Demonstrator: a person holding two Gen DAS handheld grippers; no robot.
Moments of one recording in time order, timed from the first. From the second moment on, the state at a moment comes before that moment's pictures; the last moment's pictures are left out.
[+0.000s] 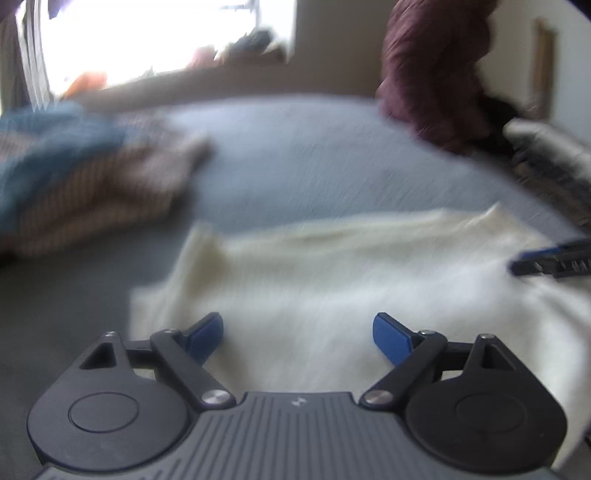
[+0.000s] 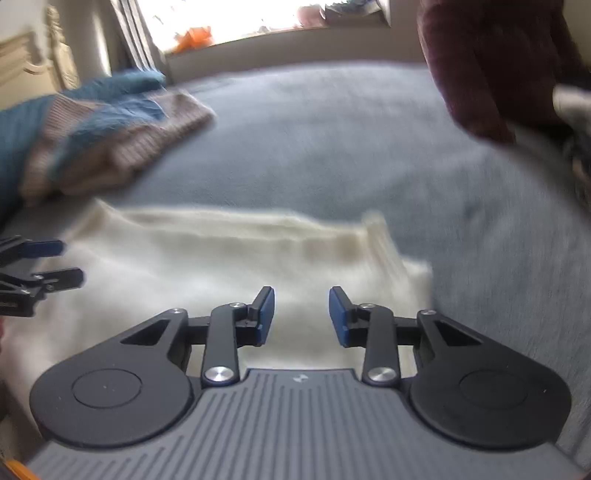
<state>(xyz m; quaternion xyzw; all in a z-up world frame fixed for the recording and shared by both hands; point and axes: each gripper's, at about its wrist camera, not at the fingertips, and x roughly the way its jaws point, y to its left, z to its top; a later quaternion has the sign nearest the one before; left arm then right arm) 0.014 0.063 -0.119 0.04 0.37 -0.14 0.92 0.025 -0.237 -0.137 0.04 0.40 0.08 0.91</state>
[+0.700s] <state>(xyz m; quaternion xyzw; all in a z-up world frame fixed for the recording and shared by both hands) 0.009 0.060 -0.112 0.04 0.37 -0.09 0.92 0.017 -0.208 -0.141 -0.01 0.40 0.11 0.91</state>
